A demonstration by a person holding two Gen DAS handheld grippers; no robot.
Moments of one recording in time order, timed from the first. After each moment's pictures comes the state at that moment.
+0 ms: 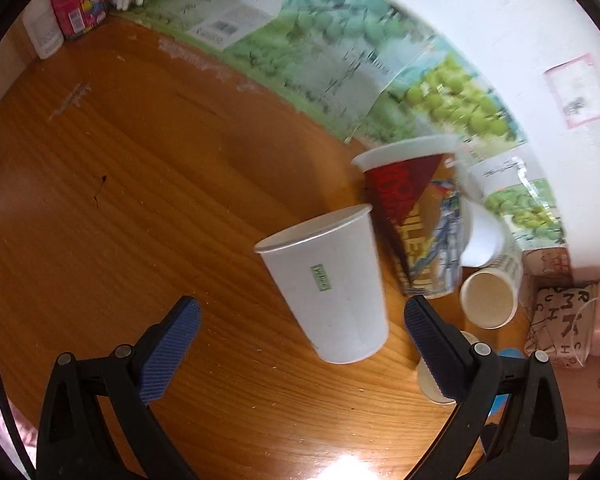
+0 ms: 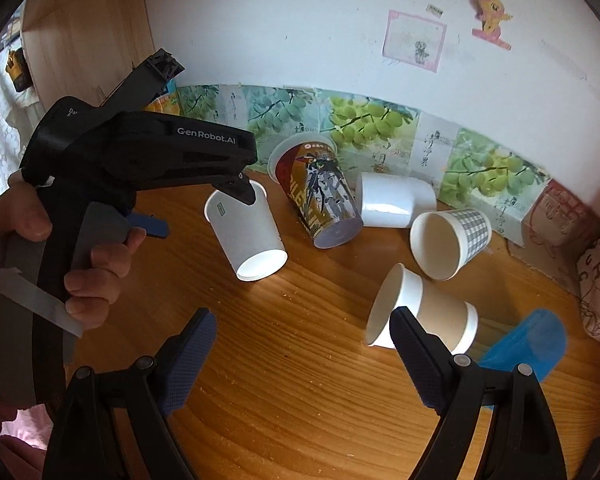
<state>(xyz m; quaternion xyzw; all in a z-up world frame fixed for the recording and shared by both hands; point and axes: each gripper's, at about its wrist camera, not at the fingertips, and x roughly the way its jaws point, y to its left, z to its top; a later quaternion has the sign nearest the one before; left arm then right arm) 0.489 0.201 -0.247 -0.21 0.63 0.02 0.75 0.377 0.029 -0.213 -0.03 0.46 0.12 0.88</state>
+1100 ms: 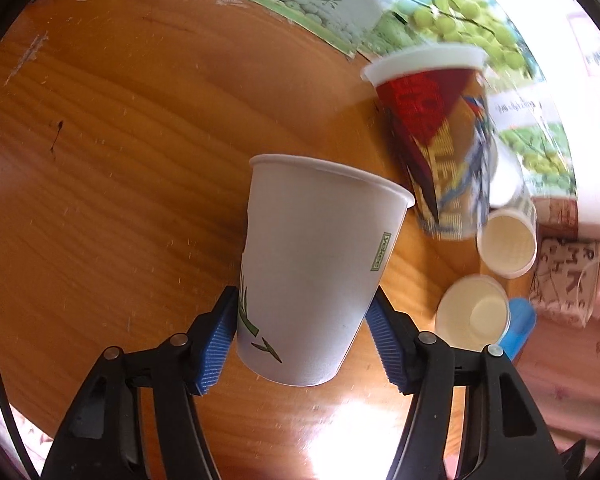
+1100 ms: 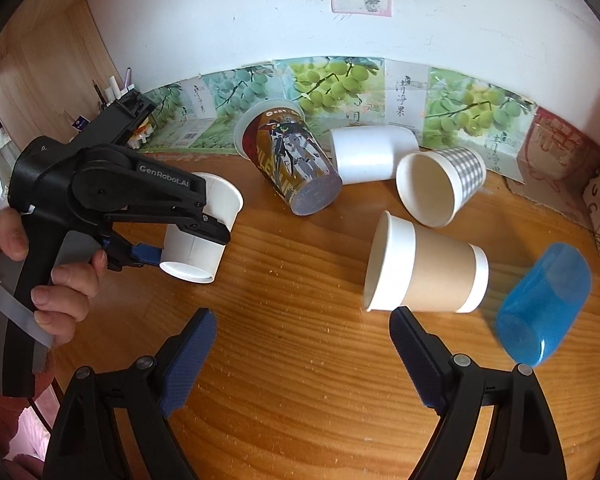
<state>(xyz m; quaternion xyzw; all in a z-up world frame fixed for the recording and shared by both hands) 0.475 0.199 -0.281 -0.20 0.70 -0.04 0.69 0.365 0.008 -0.232 0.04 0.48 0.09 0.87</state>
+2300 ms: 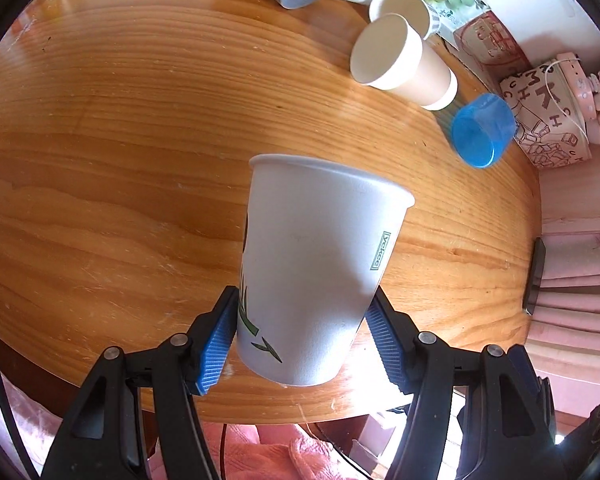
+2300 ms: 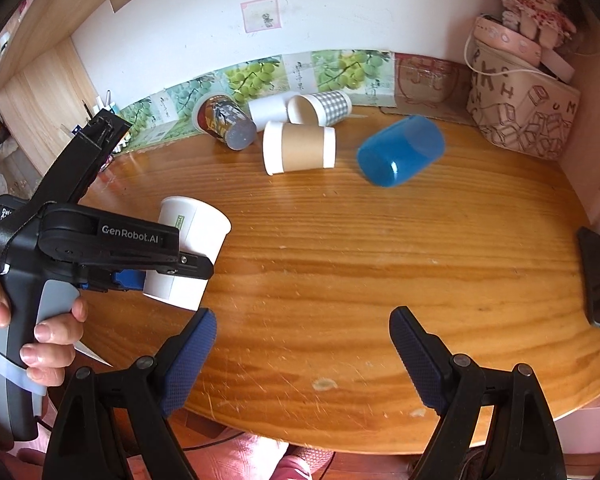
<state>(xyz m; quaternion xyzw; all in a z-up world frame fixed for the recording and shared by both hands) 0.299 0.100 -0.272 -0.10 0.69 -0.14 0.71 0.183 -0.063 -0.220 0.09 0.47 0.00 0.88</state>
